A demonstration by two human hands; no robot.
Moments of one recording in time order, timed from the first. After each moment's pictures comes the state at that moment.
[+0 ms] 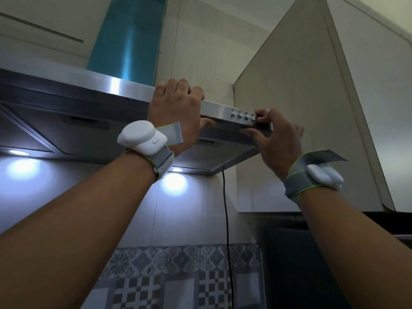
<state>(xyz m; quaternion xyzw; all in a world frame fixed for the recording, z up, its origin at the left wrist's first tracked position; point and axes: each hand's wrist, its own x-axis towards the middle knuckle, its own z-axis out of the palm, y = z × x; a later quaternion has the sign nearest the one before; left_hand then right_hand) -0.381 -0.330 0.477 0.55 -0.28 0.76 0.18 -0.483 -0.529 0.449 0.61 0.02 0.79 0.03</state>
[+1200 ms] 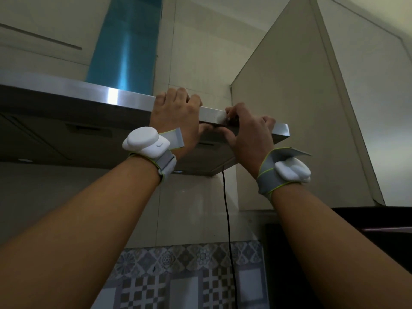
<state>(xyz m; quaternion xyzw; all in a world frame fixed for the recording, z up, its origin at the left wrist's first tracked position) -0.388 -0.326 0.476 0.59 -0.30 0.73 0.17 -0.473 -0.474 0.452 0.65 0.02 0.75 0.10</state>
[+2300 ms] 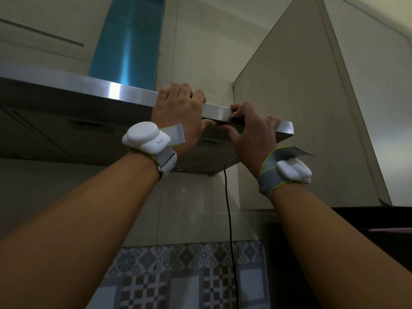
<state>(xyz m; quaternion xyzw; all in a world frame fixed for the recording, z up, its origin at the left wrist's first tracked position) -0.386 -0.322 0.476 0.59 -0.32 0.73 0.16 -0.462 -0.479 0.450 0.61 0.03 0.79 0.08</state>
